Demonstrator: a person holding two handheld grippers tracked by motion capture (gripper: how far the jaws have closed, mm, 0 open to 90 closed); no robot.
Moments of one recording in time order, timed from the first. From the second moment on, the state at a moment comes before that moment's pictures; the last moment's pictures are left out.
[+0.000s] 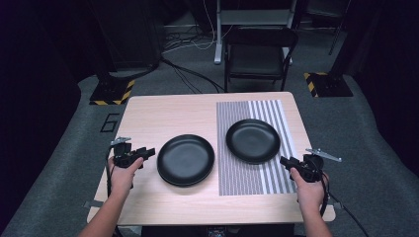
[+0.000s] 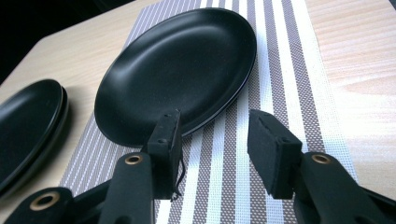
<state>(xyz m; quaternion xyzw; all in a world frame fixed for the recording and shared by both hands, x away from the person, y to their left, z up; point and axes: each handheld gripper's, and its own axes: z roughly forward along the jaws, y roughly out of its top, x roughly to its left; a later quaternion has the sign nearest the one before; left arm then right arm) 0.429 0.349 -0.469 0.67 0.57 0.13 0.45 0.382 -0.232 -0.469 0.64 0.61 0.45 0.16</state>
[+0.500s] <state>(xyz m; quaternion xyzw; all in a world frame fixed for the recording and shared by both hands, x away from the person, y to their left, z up) 0.413 0.372 -0.498 0.69 0.57 0.12 0.42 0.374 -0.232 -0.484 0.62 0.64 0.42 0.19</state>
